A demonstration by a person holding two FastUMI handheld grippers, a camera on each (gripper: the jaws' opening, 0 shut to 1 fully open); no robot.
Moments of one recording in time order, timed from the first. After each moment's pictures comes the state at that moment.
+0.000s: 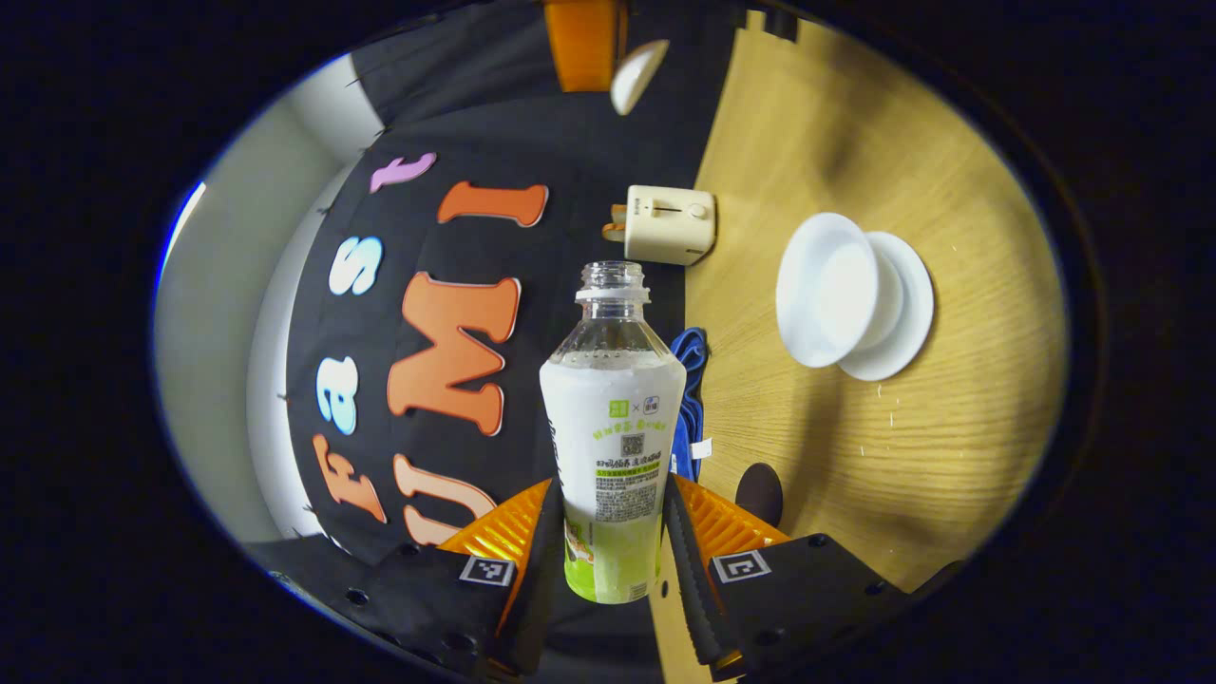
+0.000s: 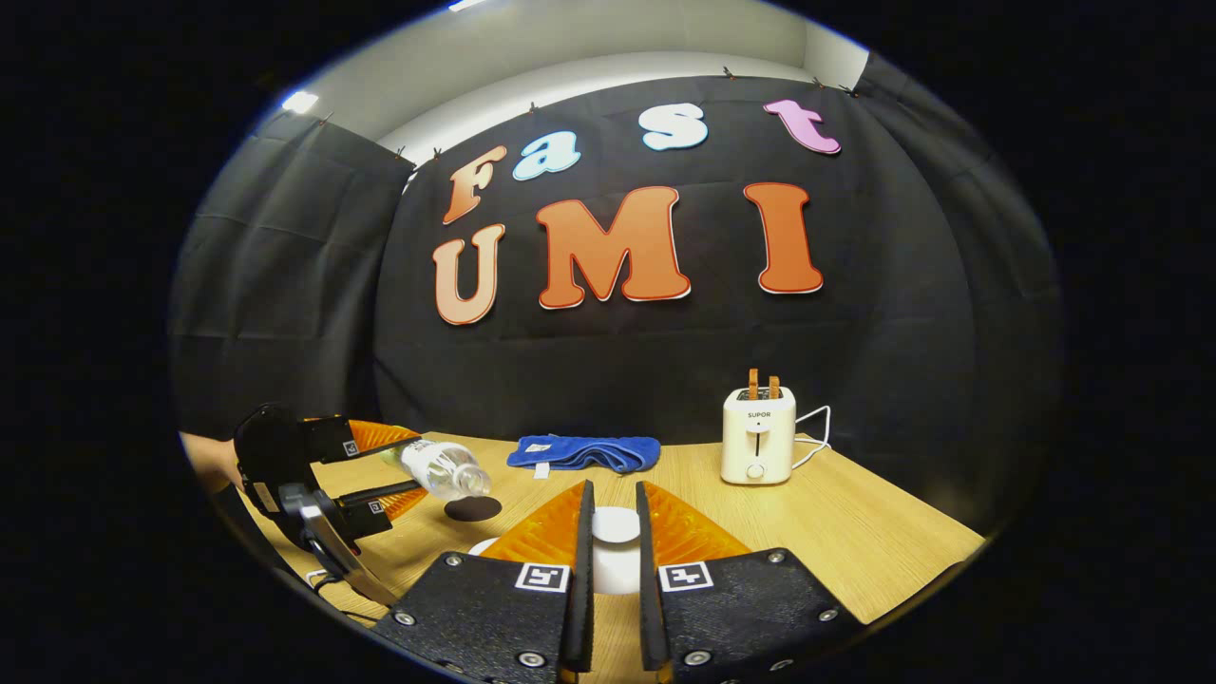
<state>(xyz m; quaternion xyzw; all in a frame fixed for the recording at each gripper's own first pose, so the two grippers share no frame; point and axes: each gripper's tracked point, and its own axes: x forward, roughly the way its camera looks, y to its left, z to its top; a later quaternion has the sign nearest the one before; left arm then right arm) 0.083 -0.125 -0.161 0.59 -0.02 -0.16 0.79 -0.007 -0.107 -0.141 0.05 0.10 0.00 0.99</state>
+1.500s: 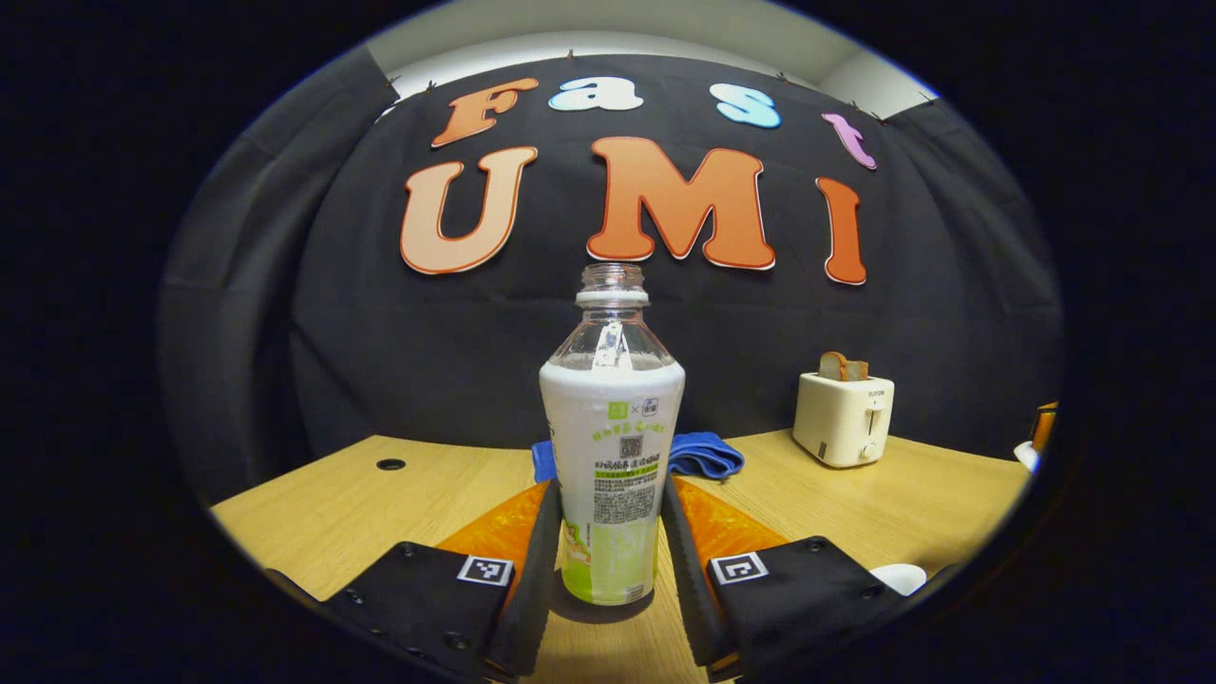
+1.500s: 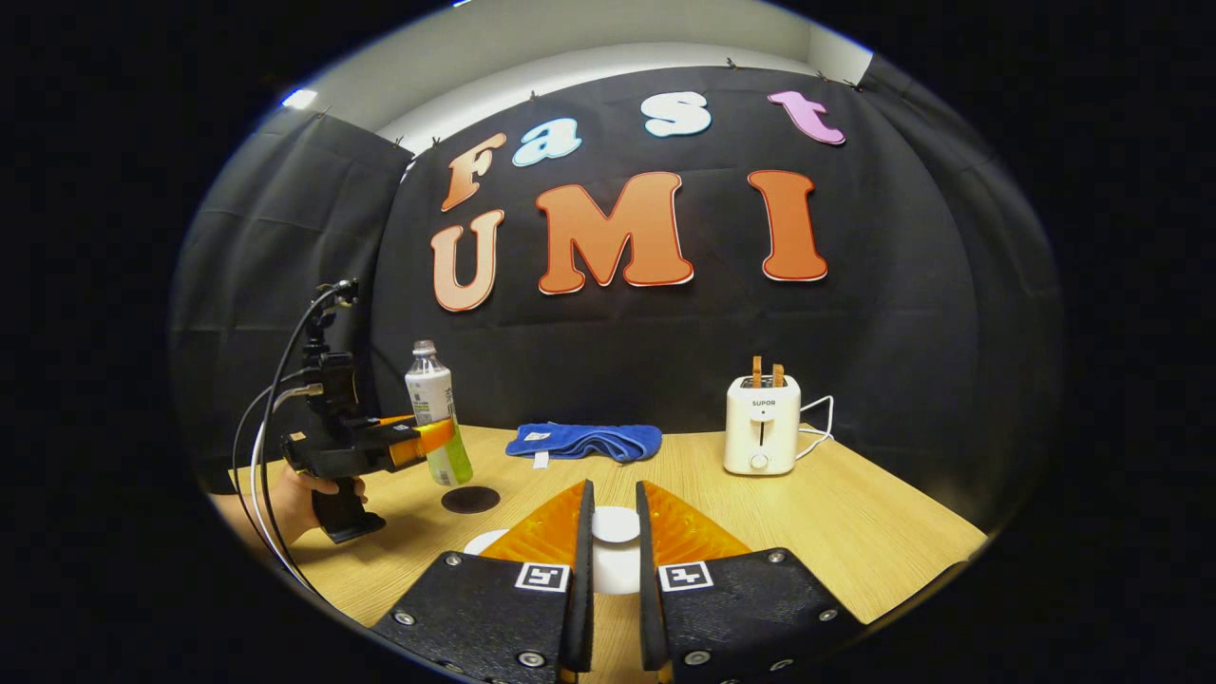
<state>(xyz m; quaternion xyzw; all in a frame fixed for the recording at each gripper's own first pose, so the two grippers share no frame) 0.166 -0.084 -0.192 -0.03 0.11 -0.07 0.99 -0.002 -0.098 -0.152 0.05 0.12 0.01 0.99</state>
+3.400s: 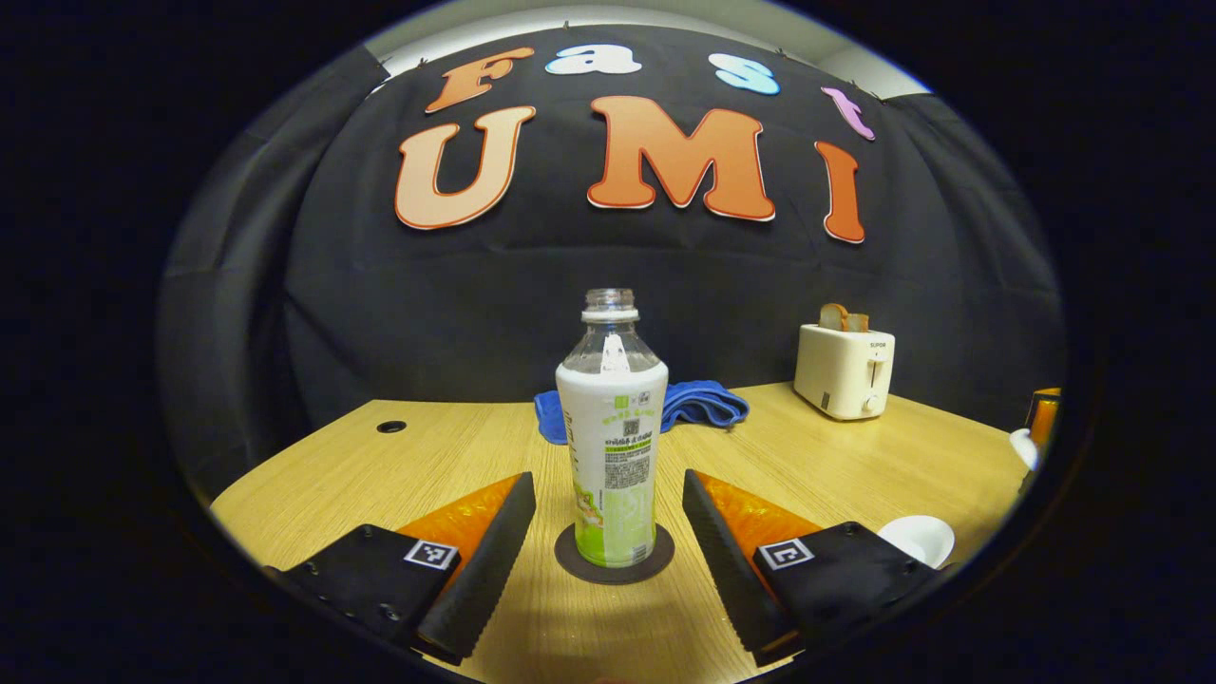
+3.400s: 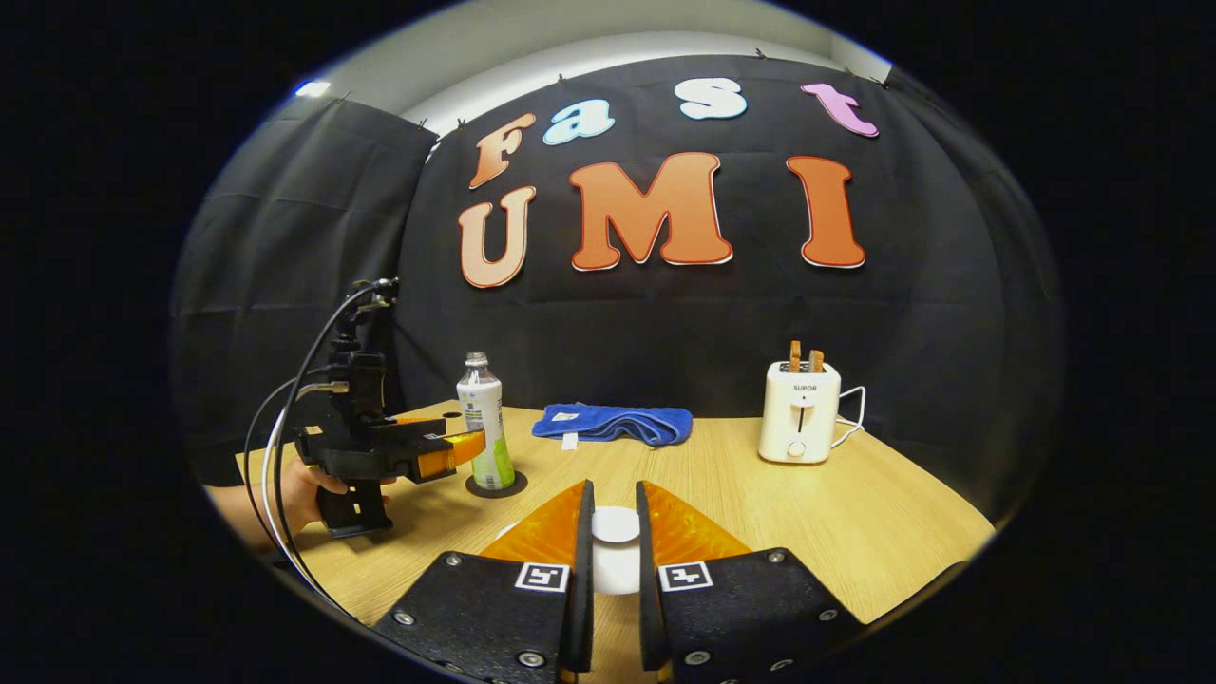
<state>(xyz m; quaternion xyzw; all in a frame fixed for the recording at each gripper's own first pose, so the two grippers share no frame) 0.144 -0.064 -0.222 -0.02 0.16 -0.09 0.98 0.007 -0.053 -0.171 0.04 0.15 0.05 0.99</state>
